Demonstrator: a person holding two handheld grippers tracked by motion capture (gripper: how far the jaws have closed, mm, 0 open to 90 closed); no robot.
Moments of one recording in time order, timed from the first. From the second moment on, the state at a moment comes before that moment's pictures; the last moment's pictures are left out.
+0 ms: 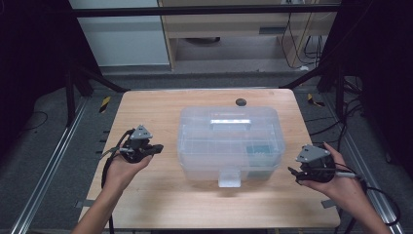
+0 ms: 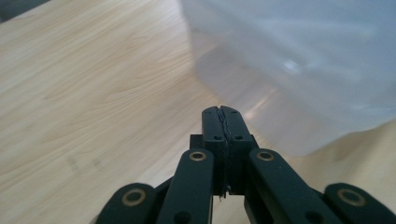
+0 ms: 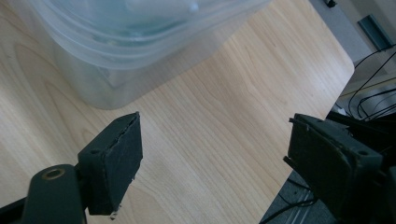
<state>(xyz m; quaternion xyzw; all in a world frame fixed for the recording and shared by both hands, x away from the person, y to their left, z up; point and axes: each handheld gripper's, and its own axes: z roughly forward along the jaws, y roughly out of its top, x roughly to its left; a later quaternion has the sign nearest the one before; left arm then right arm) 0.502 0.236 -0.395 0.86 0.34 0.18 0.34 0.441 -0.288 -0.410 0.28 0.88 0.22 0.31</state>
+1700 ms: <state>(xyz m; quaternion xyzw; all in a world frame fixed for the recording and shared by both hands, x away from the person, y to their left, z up) 0.593 0.270 -0.488 0.80 0.48 0.19 0.31 0.587 -0.327 -0.499 0.55 0.76 0.28 0.23</state>
